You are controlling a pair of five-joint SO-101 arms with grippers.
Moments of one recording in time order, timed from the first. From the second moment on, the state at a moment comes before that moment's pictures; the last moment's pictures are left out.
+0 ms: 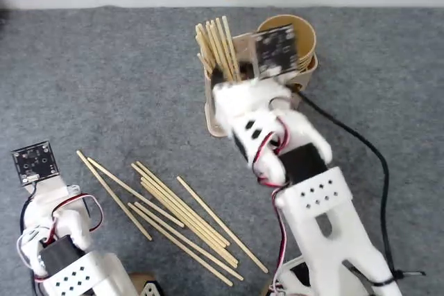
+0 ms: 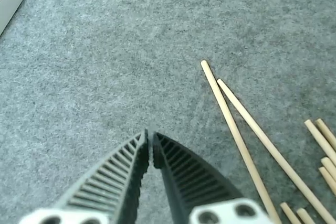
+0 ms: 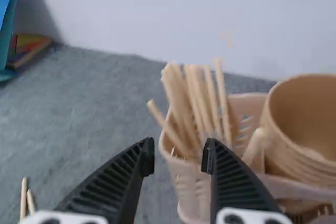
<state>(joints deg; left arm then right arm) -38.5 -82.9 81.3 61.3 -4.4 -29.3 -36.8 29.2 42.4 -7.4</state>
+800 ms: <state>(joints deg) -38.5 -82.9 81.3 61.3 -4.4 -48.4 -26.6 46.3 56.0 -7.4</state>
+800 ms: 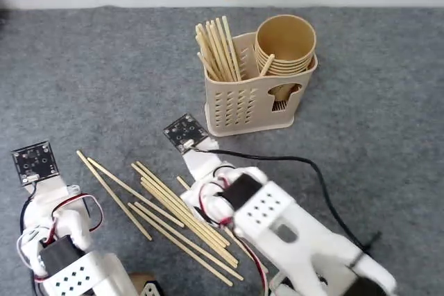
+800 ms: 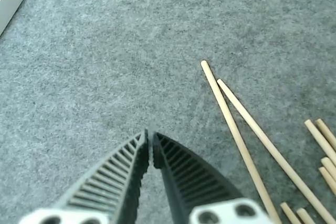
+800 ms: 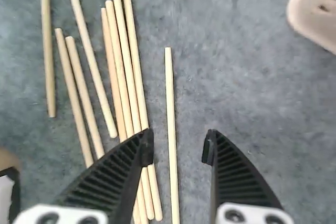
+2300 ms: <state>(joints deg) -38.5 -82.9 81.3 61.3 -4.5 -58.5 1.0 34.7 53.5 -14.1</state>
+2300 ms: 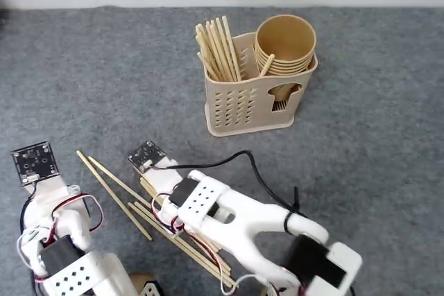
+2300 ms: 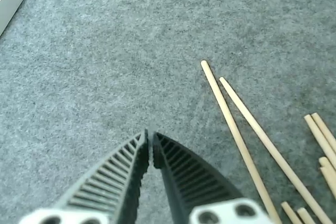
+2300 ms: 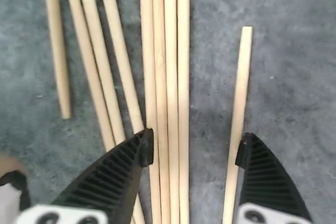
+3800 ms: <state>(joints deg) -38.5 -82.9 81.5 61.3 -4.6 -51.8 -5.2 34.7 57.1 -7.7</state>
